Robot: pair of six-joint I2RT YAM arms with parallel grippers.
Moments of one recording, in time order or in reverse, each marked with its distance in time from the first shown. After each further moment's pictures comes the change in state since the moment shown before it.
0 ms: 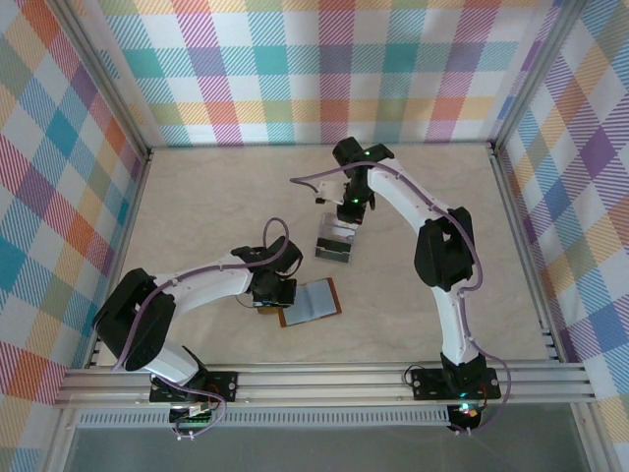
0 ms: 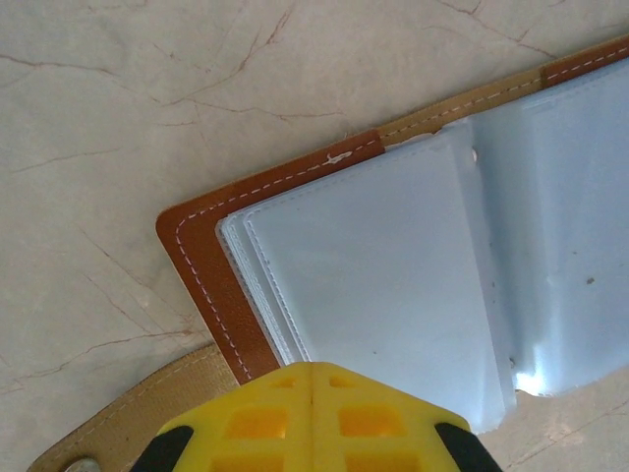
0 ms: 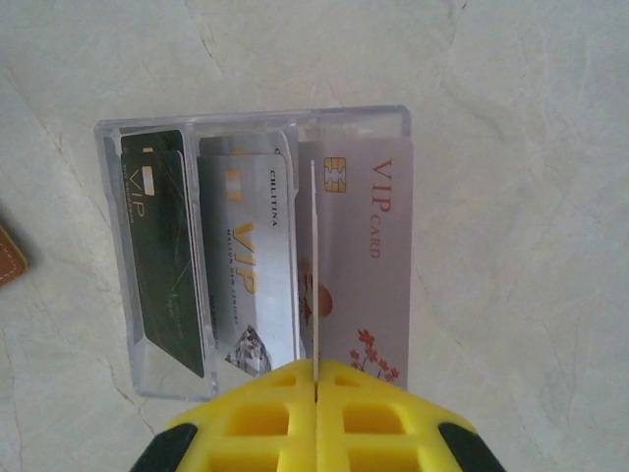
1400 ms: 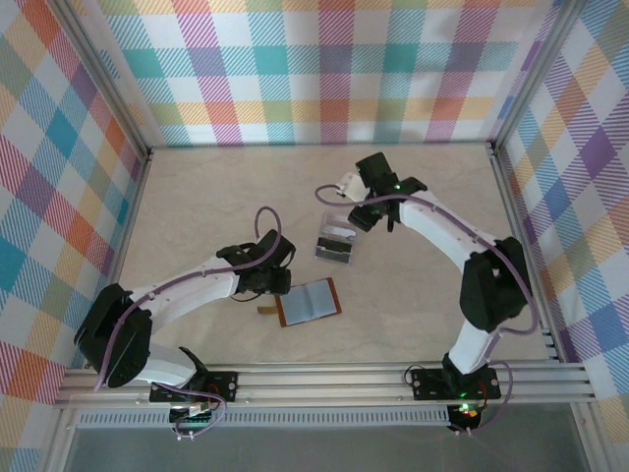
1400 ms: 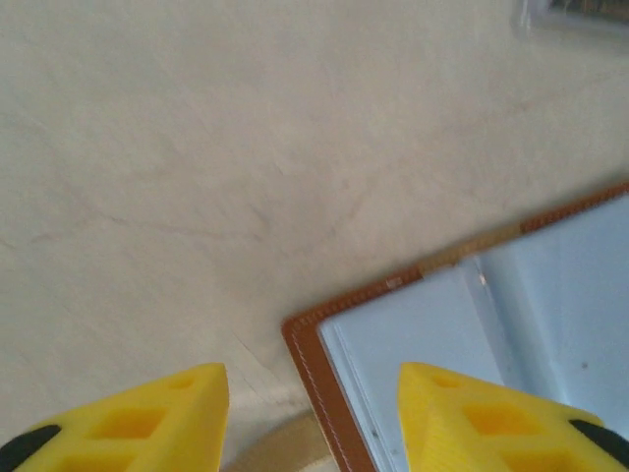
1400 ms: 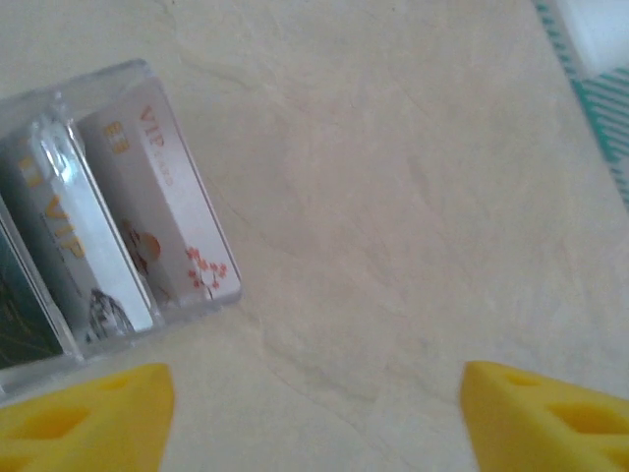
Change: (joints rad) left arm 0.040 -0.130 0.001 0.039 -0.239 0.099; right arm -0.006 -0.486 -0.655 0.594 0.302 0.268
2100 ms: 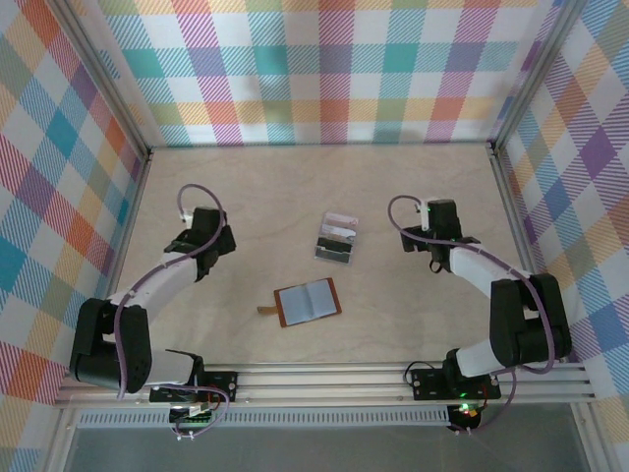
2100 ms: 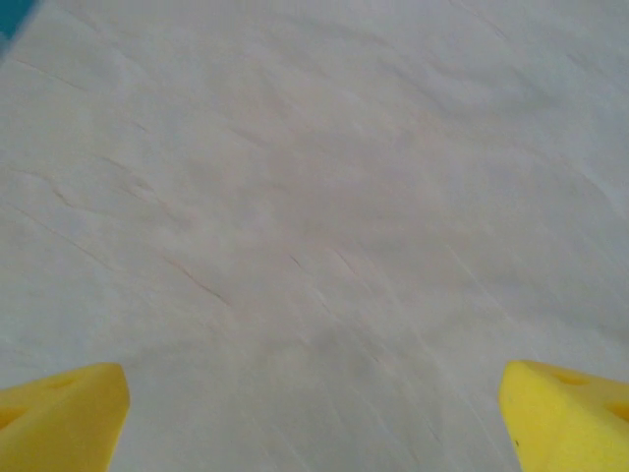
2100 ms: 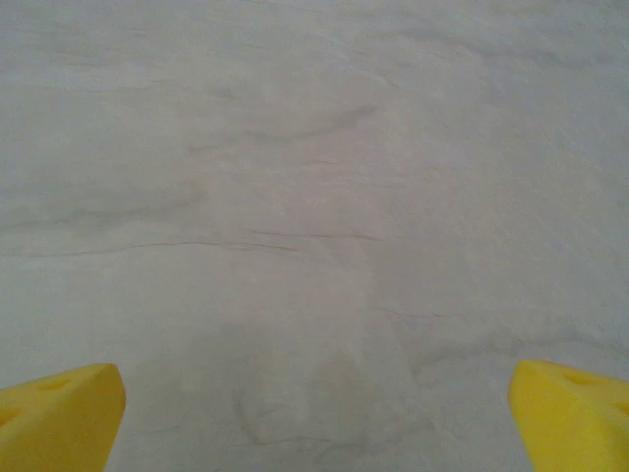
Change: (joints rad) left arm 0.537 -0.051 -0.140 0.402 -0.275 0.183; right arm -0.365 -0.254 -0.681 0.582 -0.005 0.449
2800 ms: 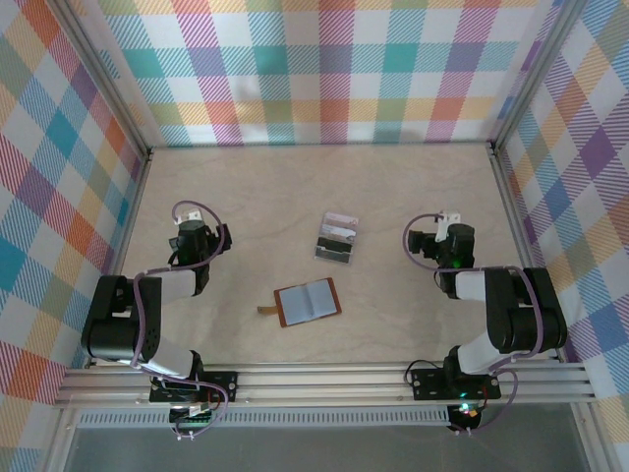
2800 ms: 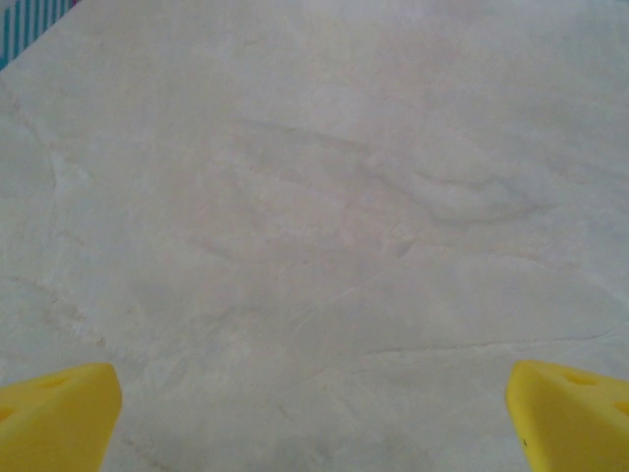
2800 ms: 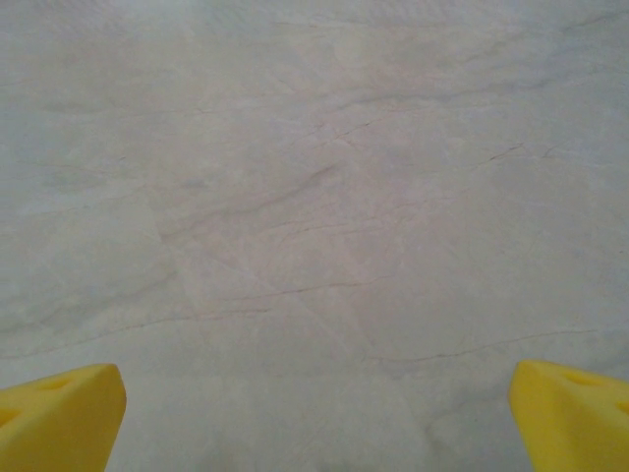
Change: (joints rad) left arm 0.128 0.154 -0.238 0.726 0.196 0.180; right arm -0.125 0.074 -0.301 0.678 -0.204 0.133
